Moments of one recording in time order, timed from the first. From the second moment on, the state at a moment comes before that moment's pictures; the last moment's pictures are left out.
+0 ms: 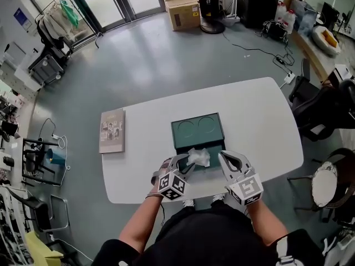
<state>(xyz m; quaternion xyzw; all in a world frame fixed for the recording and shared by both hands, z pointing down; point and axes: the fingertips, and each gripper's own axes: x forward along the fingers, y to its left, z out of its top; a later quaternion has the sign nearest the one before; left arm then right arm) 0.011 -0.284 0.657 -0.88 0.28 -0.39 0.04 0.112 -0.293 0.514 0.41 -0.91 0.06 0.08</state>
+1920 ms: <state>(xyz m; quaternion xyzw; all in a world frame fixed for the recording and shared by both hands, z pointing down) 0.045 -0.300 0.733 -0.82 0.15 -0.55 0.06 0.111 -0.307 0.536 0.35 -0.93 0.08 0.08</state>
